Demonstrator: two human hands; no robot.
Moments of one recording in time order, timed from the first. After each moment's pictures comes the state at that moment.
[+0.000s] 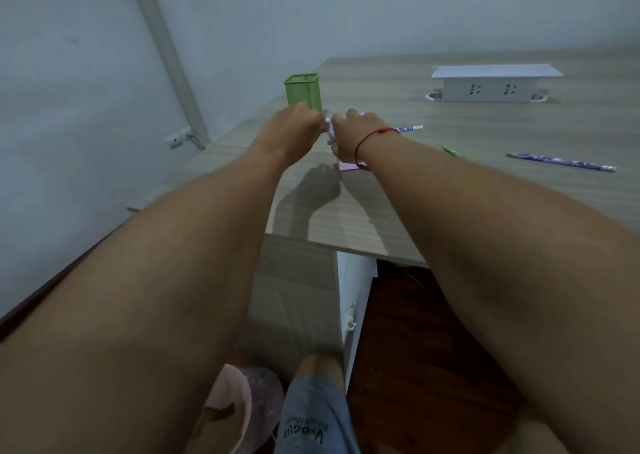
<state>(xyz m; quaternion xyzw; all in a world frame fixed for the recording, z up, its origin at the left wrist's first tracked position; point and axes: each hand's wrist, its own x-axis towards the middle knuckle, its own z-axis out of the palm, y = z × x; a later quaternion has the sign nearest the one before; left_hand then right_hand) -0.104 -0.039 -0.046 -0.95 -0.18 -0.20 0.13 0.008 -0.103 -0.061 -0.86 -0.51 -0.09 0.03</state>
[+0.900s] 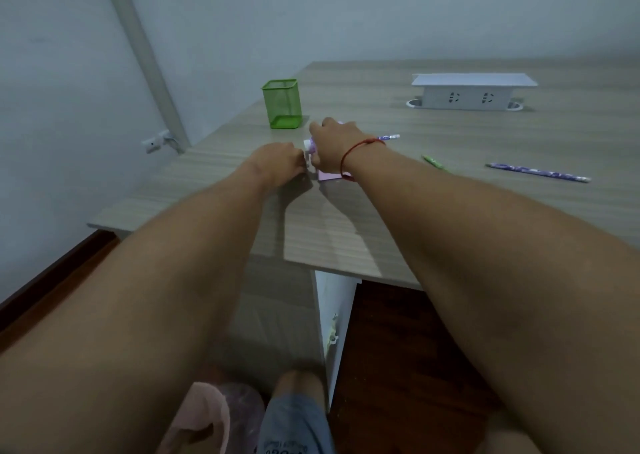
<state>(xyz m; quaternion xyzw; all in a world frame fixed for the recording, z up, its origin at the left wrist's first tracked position) -0.071 -0.003 -0.088 -0.97 -0.23 -0.03 0.11 0.011 -0.115 -0.055 -0.82 -0.56 -0.12 0.04</state>
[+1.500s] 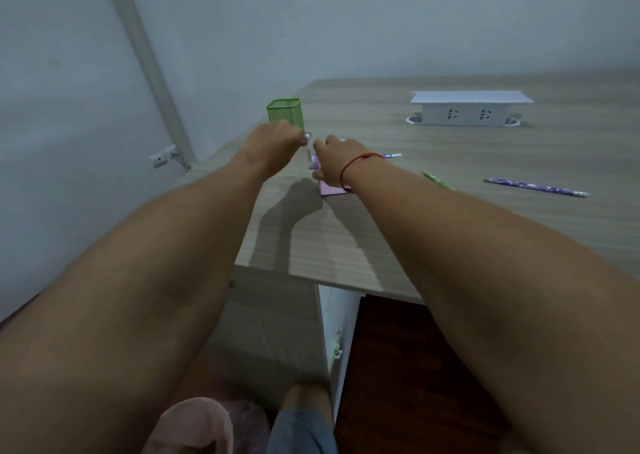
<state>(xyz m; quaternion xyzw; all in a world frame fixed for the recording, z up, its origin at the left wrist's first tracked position) -0.074 -0.006 -0.039 -0.95 -0.17 -0.17 0.20 0.016 -0.113 -0.048 -0.84 -0.54 -0.09 0.03</state>
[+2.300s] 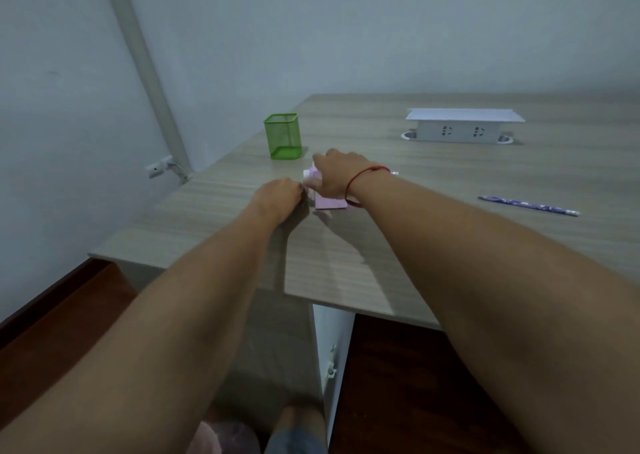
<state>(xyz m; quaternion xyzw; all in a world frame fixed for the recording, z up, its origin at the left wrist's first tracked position) -0.061 -0.007 -0.100 -0.95 -0.31 -0.08 0.08 0.030 -0.110 -0.050 -0.83 -0.55 -0.05 0.06</state>
